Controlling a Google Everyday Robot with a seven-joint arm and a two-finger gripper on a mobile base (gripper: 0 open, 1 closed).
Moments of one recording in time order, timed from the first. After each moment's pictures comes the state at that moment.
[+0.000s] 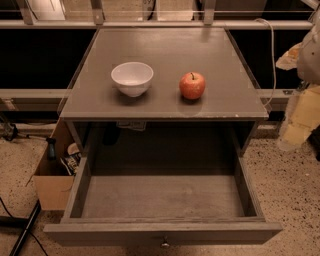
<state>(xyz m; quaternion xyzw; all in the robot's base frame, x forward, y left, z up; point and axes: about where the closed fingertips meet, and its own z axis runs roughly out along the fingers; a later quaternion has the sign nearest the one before) 0.438 -0.217 0.976 -0.60 0.78 -0.03 0.16</state>
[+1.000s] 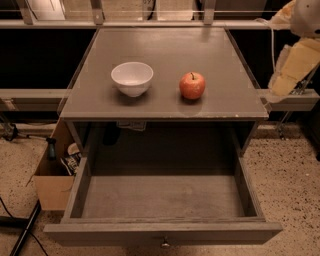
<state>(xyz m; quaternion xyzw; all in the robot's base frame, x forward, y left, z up) 0.515 -0.213 1.016 -0.61 0.75 -0.03 0.23</state>
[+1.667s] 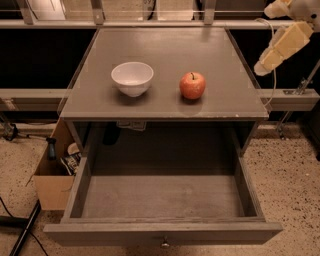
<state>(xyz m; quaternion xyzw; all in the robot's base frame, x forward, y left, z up) 0.587 -0.217 1.023 -0.57 0.74 0.07 0.35</state>
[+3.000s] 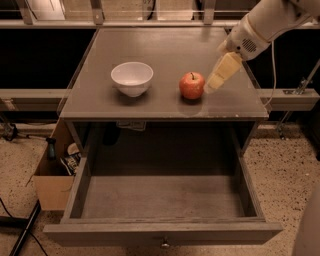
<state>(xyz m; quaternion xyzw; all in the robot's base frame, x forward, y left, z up) 0.650 -0.146 0.916 -0.55 0.78 0.13 0.26</state>
